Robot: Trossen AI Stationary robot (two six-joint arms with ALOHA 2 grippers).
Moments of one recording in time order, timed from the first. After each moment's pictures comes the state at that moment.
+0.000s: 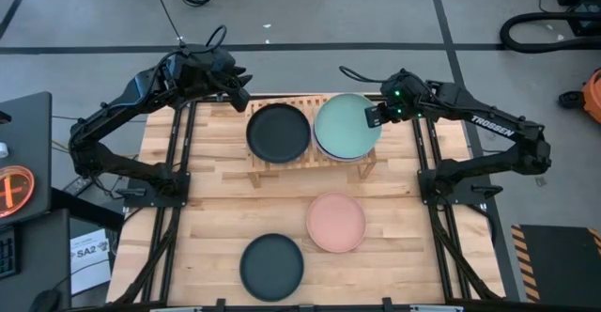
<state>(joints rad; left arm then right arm) 0.45 1.26 1.60 -0.80 -0.29 -0.07 -0.49 1.11 1.19 -0.99 0.14 0.68</state>
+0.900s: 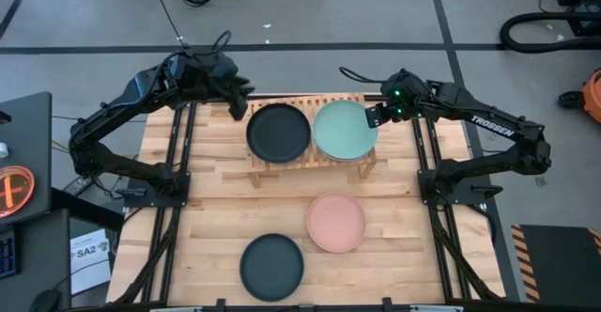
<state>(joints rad) 0.44 1.26 1.60 -0.88 -0.11 -0.07 -0.49 1.11 1.19 -1.00 0.15 0.65</state>
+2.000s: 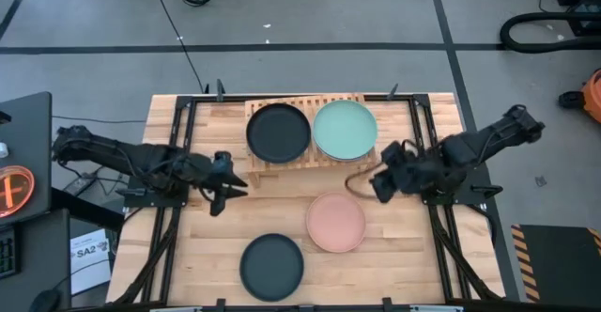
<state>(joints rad) -0.24 0.85 0.71 -0.43 -0.11 -0.41 0.45 1.13 1.19 -1.09 0.40 1.25</state>
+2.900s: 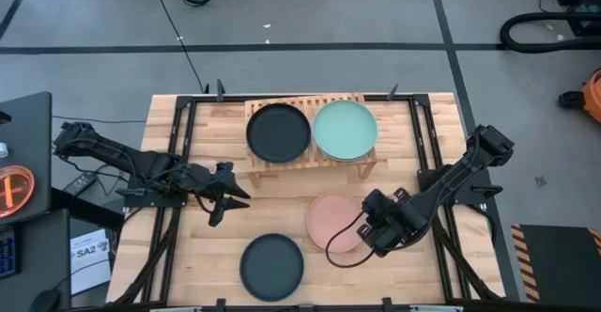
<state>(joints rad) -0.33 0.85 0.60 -0.24 -0.11 -0.41 0.65 1.58 1.19 -1.20 0.36 1.52</state>
